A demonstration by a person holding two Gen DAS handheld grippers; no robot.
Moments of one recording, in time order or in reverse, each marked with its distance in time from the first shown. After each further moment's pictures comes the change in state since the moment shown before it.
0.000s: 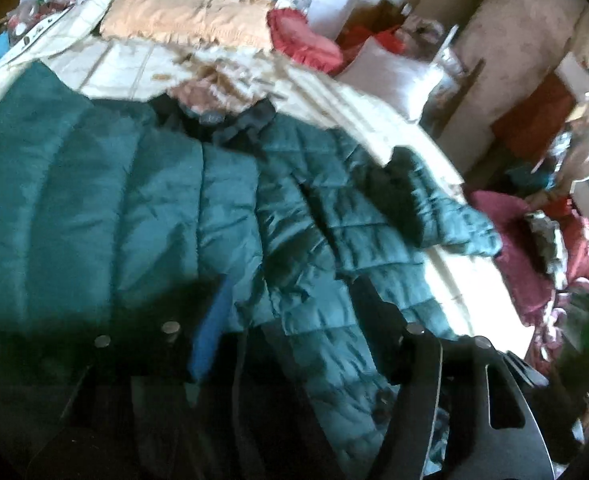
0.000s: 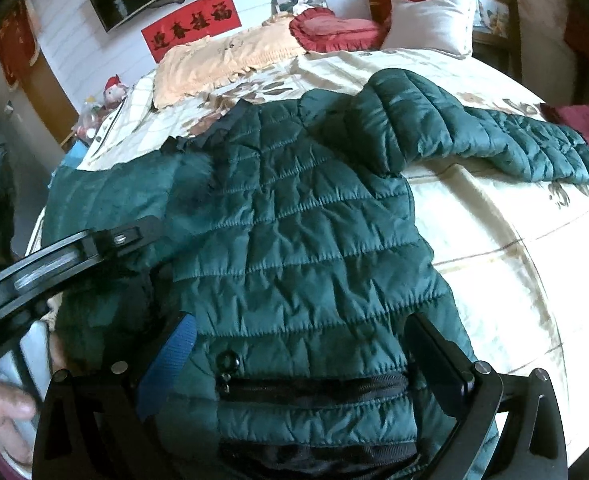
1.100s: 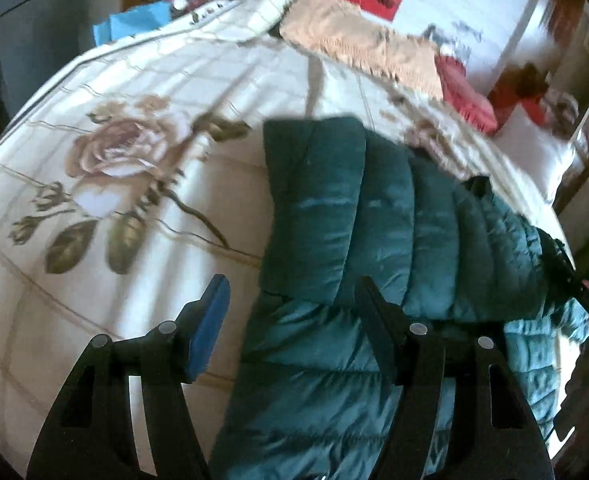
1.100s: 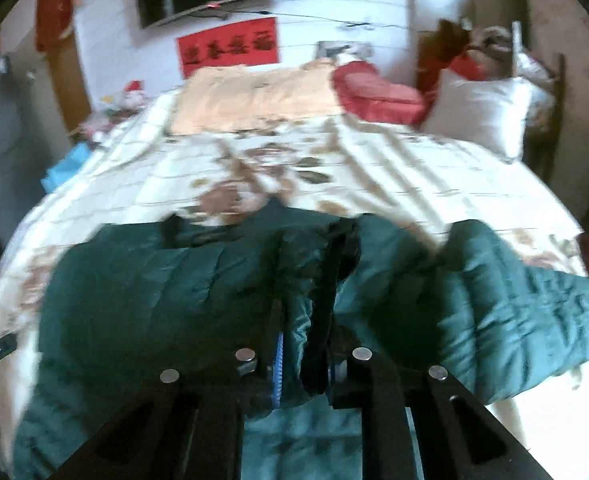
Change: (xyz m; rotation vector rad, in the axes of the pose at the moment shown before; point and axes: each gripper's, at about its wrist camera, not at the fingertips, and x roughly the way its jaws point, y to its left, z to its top) left arm -0.057 0.176 0.003 -0.265 -0.053 0.431; right arm 0.082 0.041 0.124 -0.197 -0.140 -0.130
